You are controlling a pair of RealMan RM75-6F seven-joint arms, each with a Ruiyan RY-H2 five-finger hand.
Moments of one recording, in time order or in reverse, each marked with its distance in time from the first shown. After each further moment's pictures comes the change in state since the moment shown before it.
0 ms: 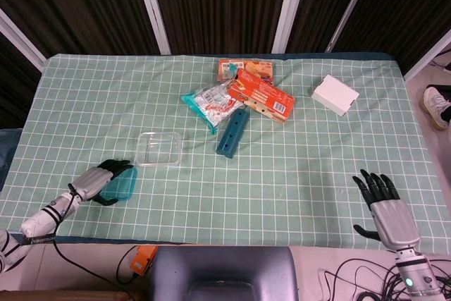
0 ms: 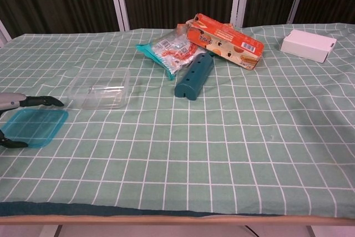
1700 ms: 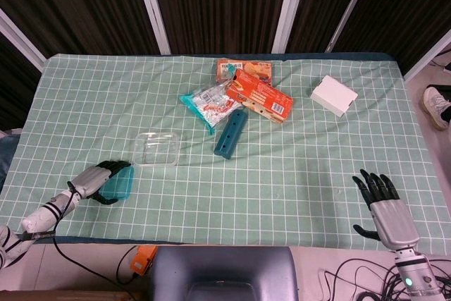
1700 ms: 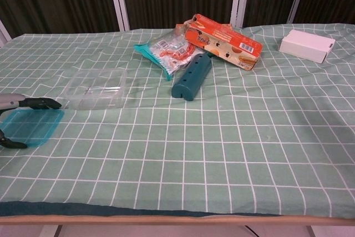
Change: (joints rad) left arm -0.039 0.025 0.039 -0.034 -0.043 -0.083 -0.041; right arm 0.003 -0.002 -0.002 -0.002 0.004 -0.005 -0.005
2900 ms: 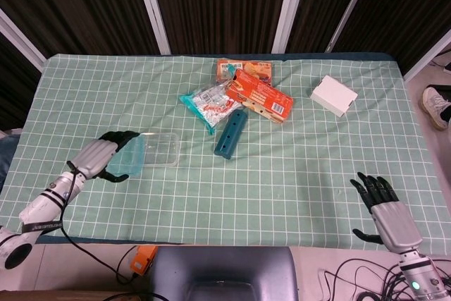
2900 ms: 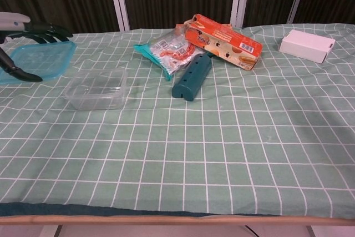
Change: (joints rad) left arm -0.112 0.412 -0.287 -0.793 -0.431 -0.115 0.619; right arm 0.009 0.058 -0.030 0.002 -0.064 -0.004 0.129
